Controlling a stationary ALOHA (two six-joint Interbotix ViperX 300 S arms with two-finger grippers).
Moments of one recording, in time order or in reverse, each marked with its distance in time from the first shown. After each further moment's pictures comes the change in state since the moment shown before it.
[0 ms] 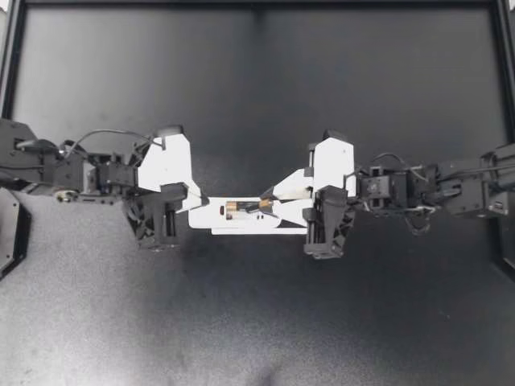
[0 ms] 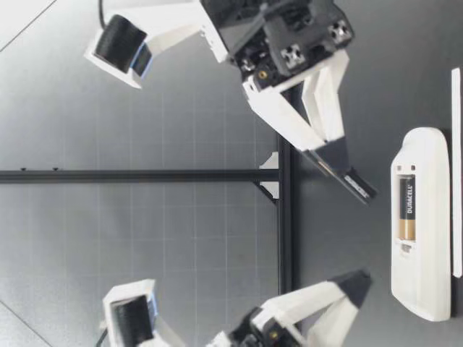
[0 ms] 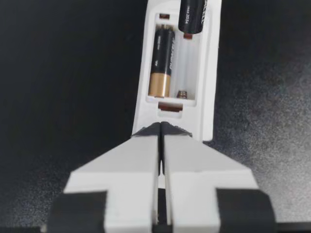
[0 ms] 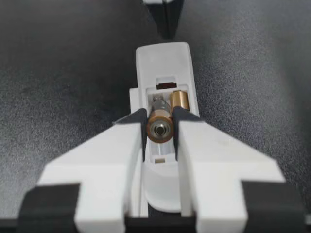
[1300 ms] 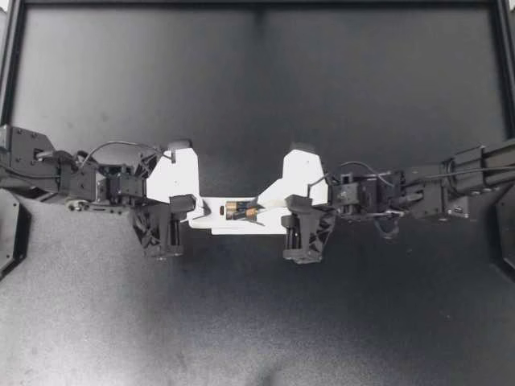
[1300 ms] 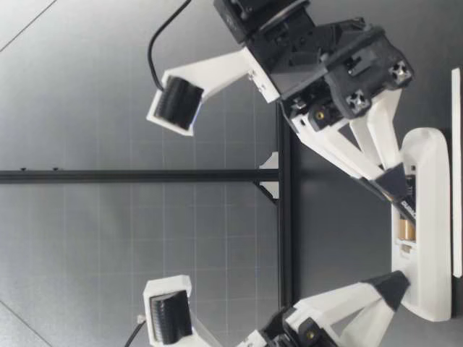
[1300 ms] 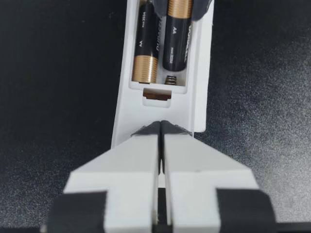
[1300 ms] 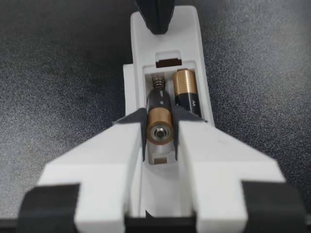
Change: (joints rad) left arm -0.021 0.072 0.011 -0.005 -0.038 -0.011; right arm 0.005 0.130 -0.109 -0.002 0.115 0.002
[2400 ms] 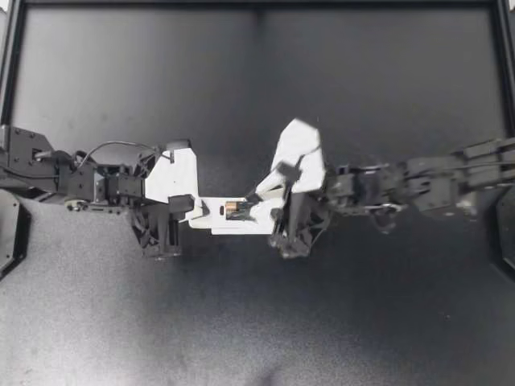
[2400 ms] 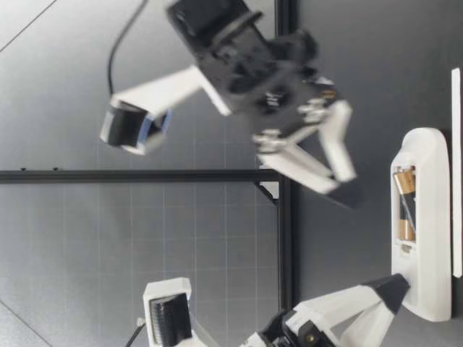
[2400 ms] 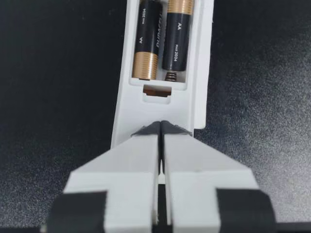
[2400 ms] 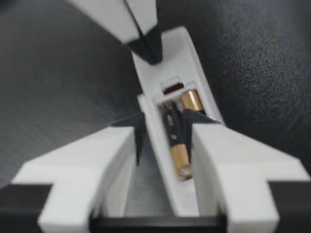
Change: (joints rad) left arm 0.000 -0.008 0.006 0.000 0.002 0.000; right arm 0.009 -0.124 -0.029 0.110 0.141 0.316
